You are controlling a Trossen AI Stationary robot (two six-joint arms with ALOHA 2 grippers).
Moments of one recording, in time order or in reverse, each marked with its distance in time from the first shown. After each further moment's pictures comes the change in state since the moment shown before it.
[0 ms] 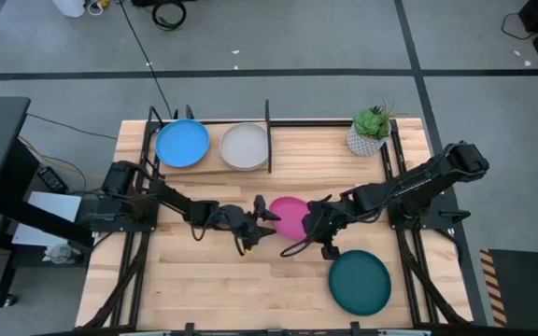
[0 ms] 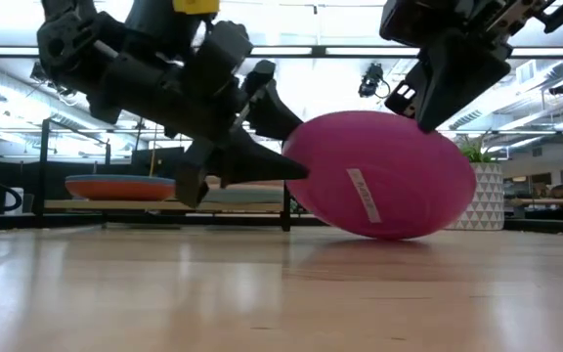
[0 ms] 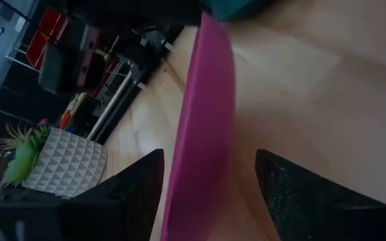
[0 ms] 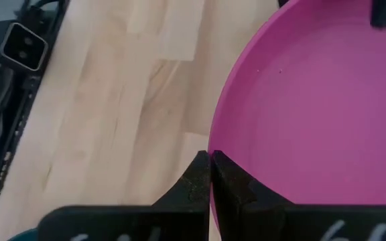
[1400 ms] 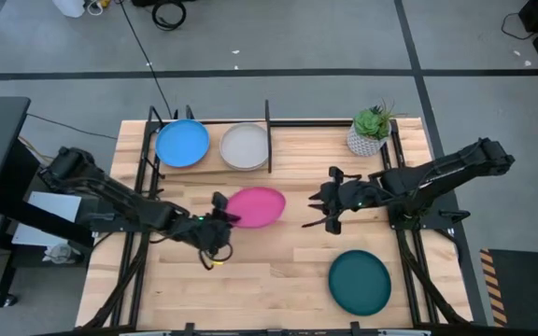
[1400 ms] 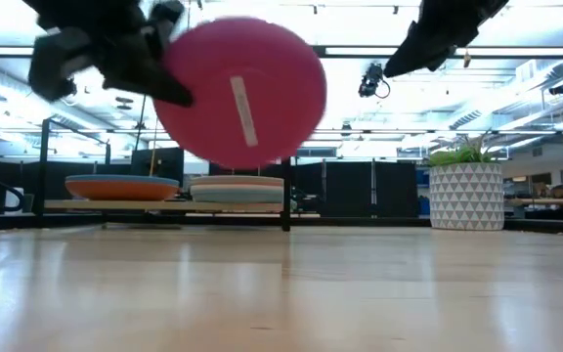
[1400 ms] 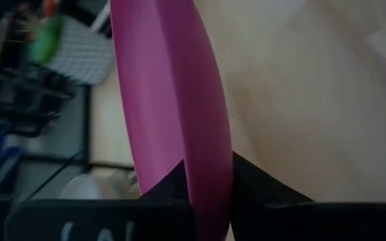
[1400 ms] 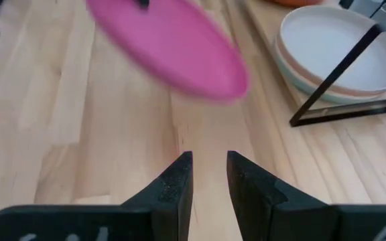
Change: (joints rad) left arm -0.252 -0.505 0.050 -0.972 -0.444 -0.444; right arm -0.025 -0.300 0.000 -0.094 0.460 0.008
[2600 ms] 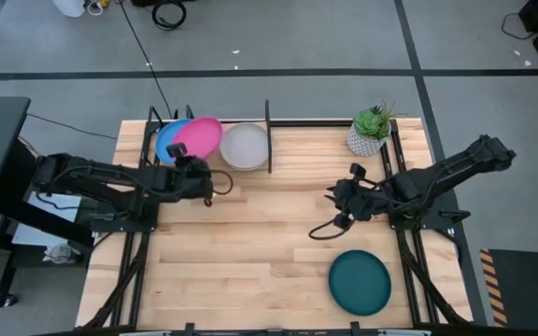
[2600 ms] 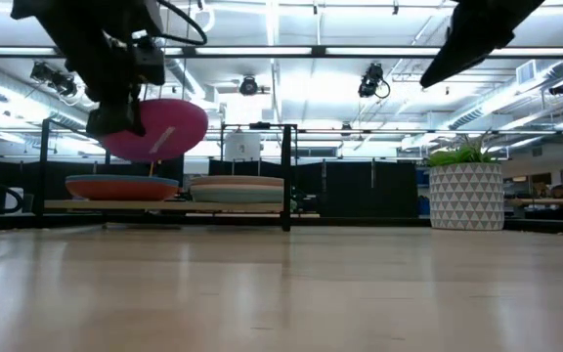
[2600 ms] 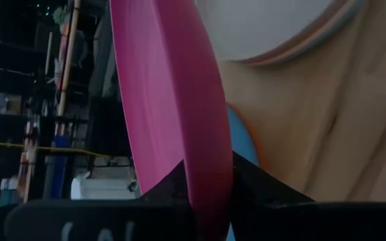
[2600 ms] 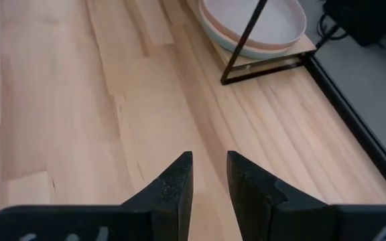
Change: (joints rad) left arm 0.430 -0.166 0.000 -0.686 -0.348 -0.462; right arm 0.115 -0.065 -0.001 -0.280 0.302 0.212
